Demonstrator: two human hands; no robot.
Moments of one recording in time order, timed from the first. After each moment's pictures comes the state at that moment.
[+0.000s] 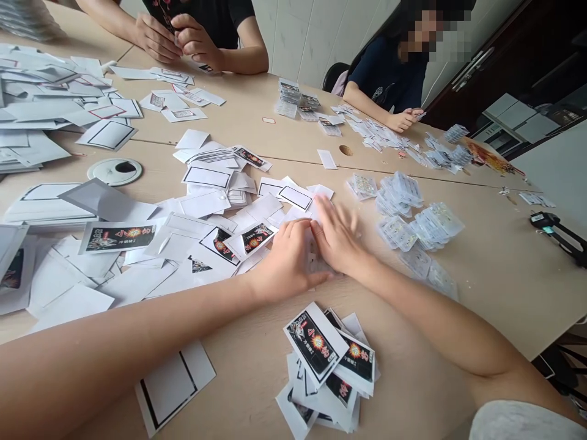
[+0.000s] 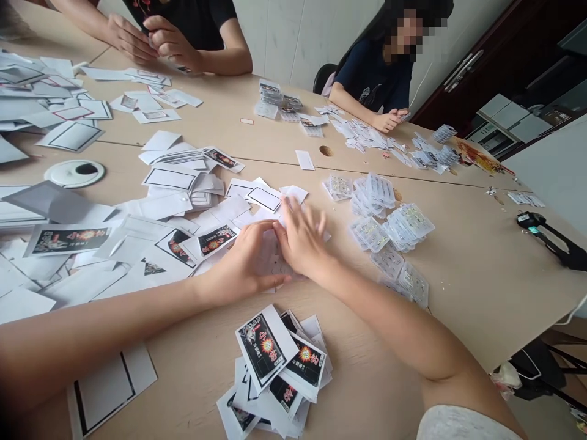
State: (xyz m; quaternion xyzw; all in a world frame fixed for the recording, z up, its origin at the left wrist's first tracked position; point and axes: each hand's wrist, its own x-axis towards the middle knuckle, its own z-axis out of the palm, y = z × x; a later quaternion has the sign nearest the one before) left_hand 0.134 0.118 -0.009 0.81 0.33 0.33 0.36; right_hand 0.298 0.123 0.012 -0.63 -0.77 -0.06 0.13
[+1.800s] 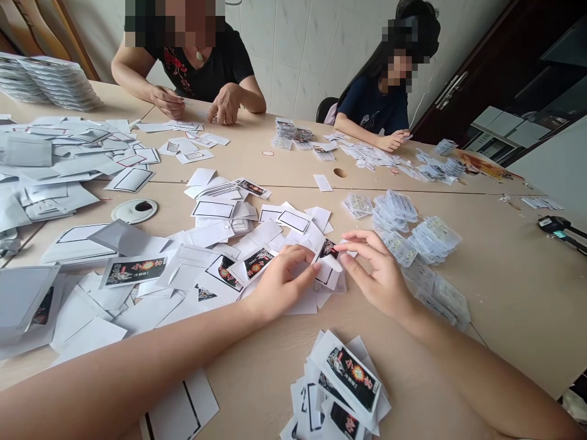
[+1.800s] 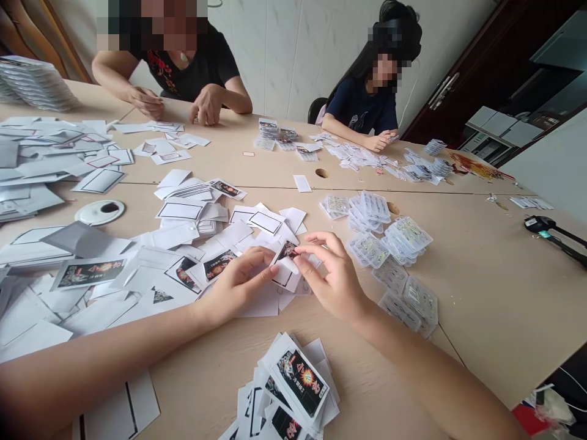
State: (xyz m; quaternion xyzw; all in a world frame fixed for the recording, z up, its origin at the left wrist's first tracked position) left_hand 0.127 0.123 0.003 0.76 0.34 0.32 0.45; right_hand 0.320 0.082 0.023 -0.53 -0.73 0.13 0.41
